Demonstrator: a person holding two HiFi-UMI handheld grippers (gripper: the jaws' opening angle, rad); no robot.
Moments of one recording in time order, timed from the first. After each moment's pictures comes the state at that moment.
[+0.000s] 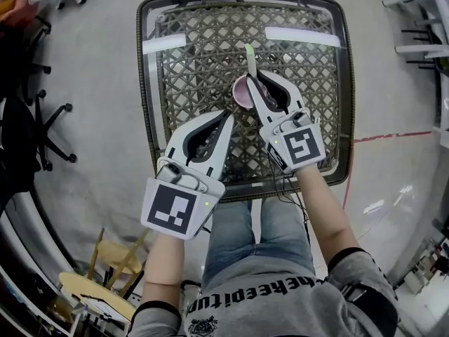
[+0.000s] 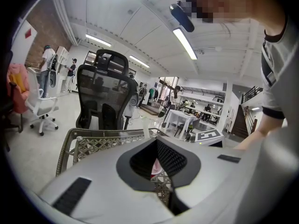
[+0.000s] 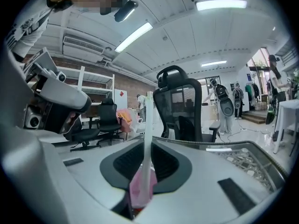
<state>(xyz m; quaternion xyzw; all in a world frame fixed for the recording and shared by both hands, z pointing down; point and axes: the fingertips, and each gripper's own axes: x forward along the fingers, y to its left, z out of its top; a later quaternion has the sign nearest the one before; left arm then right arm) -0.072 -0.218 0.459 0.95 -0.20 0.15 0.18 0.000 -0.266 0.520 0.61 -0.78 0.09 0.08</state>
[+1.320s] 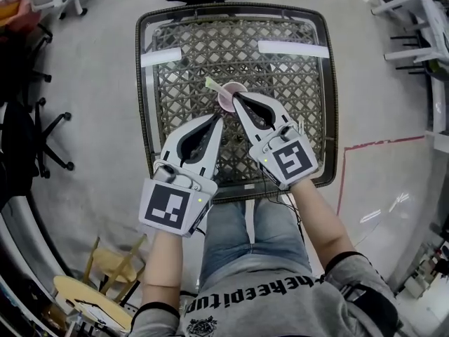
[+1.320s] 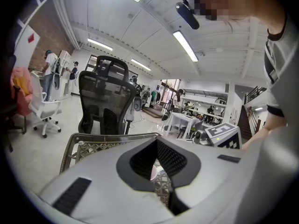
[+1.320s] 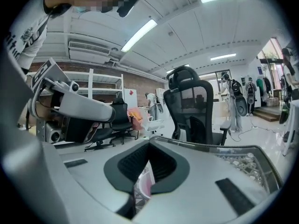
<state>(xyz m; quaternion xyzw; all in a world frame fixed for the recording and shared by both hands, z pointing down) -0.067 -0.212 0.434 0.95 -0.22 0.13 0.18 -0.024 -0.237 0.481 0.55 -0.82 0.11 0.09</state>
